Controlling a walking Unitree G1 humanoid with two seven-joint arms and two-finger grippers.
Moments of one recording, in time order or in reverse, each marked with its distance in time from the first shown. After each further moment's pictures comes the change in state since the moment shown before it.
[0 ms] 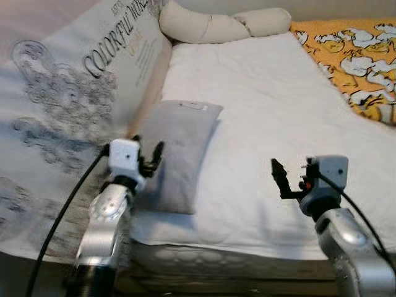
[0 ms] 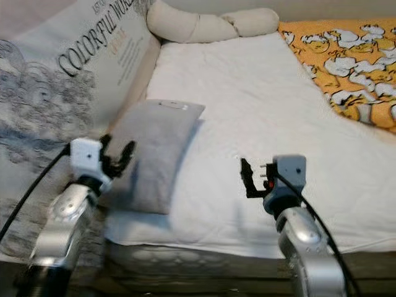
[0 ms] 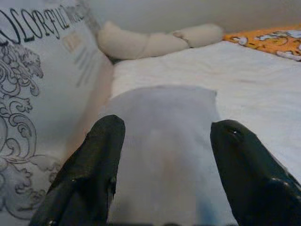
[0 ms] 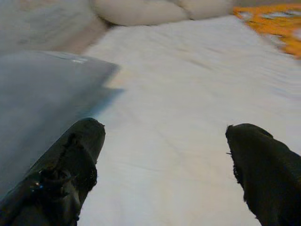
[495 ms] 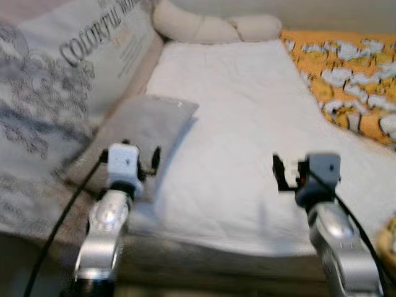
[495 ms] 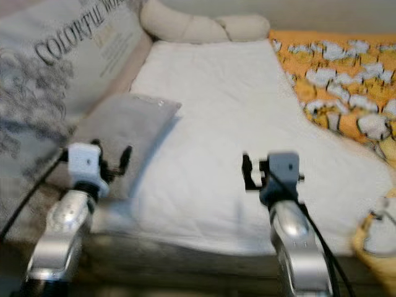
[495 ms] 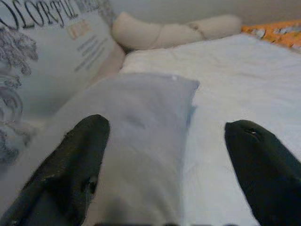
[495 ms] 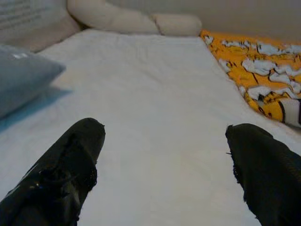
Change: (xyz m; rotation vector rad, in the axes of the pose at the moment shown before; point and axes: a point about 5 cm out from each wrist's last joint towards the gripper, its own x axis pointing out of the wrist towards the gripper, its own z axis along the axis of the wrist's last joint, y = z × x) left arm -0.013 -0.005 -0.006 0.035 0.060 0.095; right arm 0.011 0.004 -0.004 -0.106 -0.024 -0.067
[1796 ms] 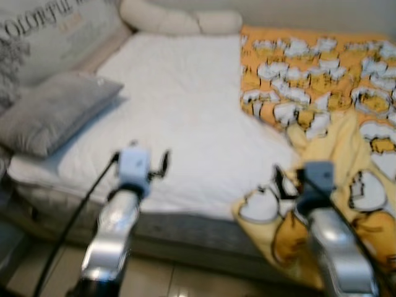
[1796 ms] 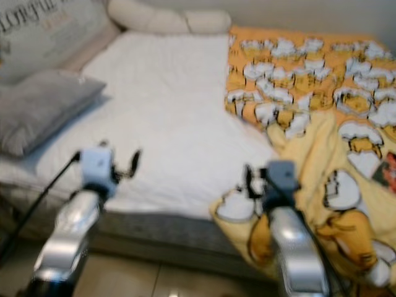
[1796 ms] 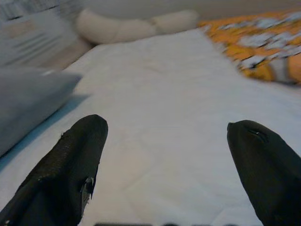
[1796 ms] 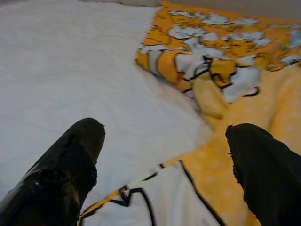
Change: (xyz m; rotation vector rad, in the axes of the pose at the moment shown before) left arm 0.001 -0.004 -0.002 0.033 0.029 0.004; right arm 0.002 0.004 -0.013 0.008 0.058 -0.009
